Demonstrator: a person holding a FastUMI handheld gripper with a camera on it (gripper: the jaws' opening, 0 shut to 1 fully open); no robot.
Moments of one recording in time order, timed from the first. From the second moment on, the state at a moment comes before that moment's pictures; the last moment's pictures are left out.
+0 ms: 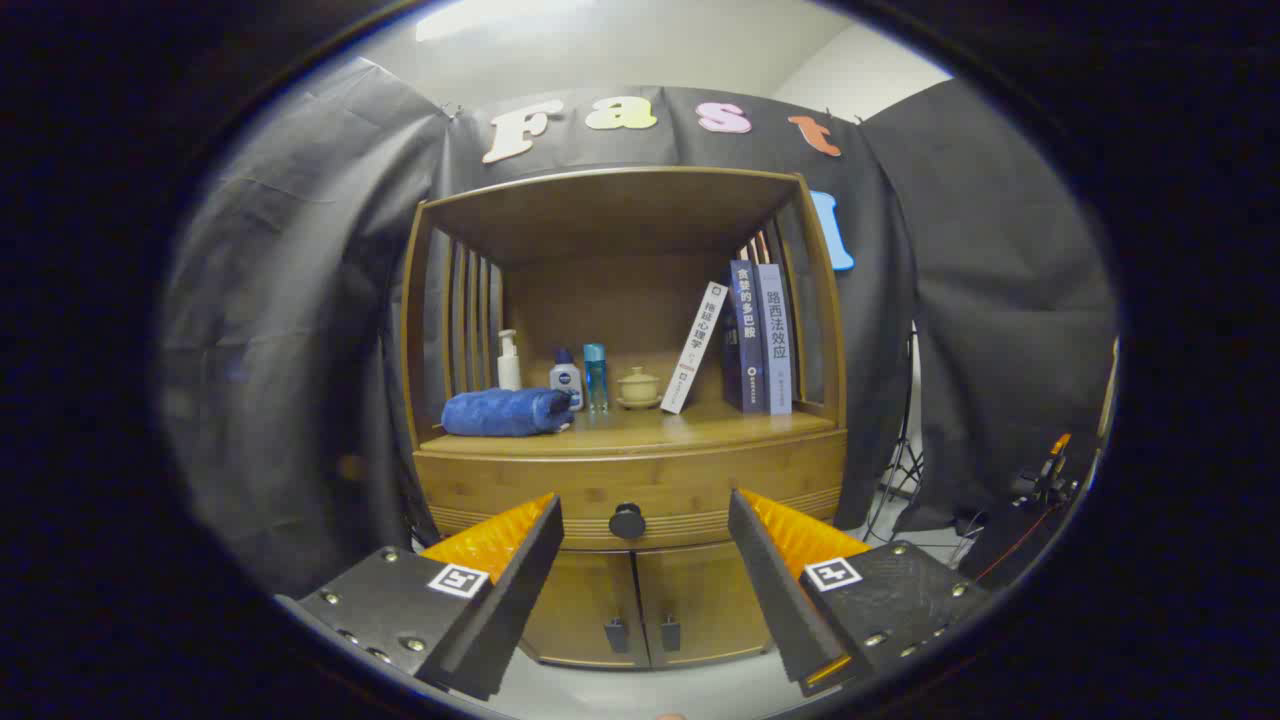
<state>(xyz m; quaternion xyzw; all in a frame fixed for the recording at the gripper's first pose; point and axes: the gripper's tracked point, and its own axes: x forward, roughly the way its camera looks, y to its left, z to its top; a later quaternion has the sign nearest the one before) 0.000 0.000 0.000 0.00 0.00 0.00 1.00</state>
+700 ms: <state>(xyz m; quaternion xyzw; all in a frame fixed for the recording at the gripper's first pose) -0.003 0.019 -0.002 0.00 -0.01 0.04 1.00</state>
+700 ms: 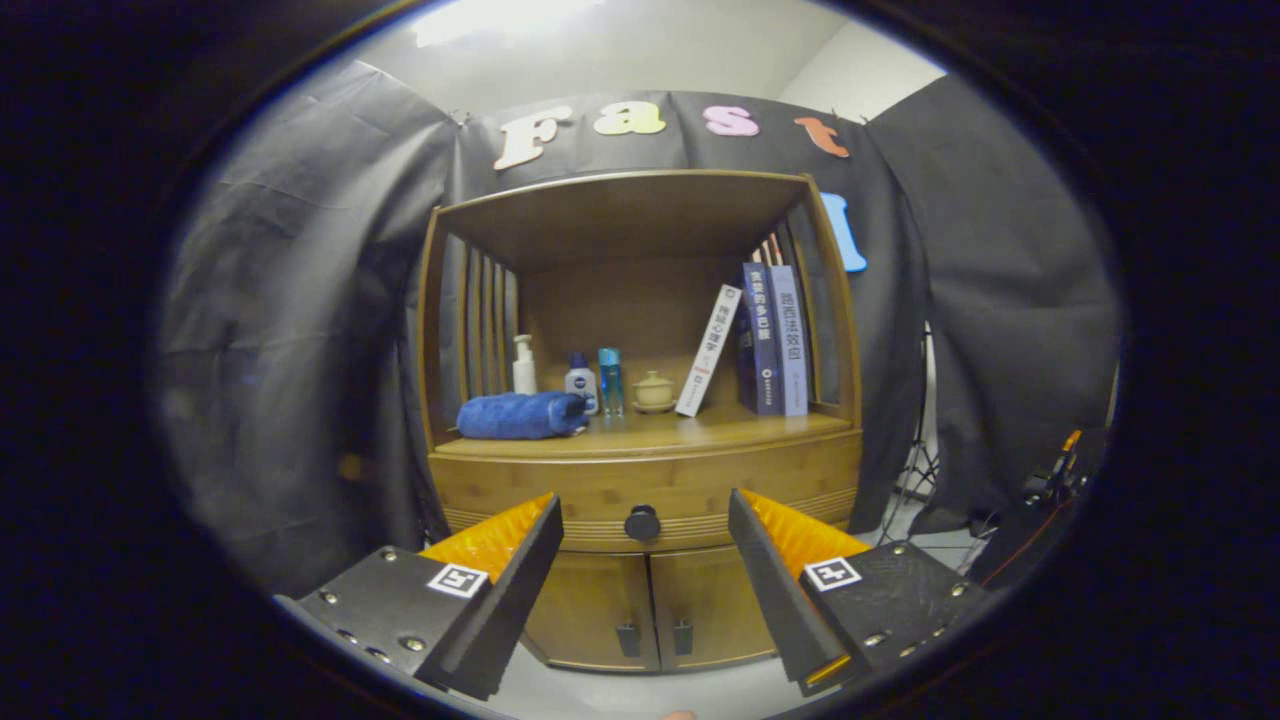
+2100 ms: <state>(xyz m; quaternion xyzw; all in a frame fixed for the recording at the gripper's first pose) 0.184 0.029 -0.116 -0.01 0.04 -0.02 1.00</state>
